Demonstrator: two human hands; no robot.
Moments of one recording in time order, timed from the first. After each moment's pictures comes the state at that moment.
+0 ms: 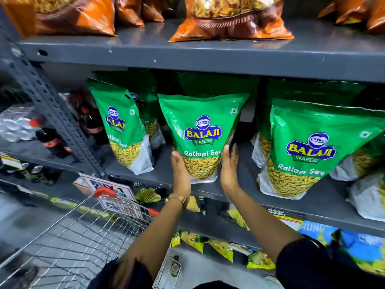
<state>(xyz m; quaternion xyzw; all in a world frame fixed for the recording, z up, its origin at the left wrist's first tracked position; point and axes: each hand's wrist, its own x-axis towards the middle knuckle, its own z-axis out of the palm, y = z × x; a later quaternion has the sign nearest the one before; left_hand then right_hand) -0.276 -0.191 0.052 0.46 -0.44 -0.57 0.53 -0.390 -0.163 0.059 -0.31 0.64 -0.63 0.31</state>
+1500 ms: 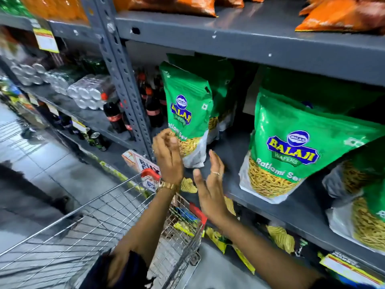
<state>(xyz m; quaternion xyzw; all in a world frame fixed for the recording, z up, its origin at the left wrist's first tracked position) -0.124 -0.249 0.075 0.52 -0.53 -0.17 0.65 -0.225 -0.172 0.057 -0.58 0.54 -0.51 0.33</state>
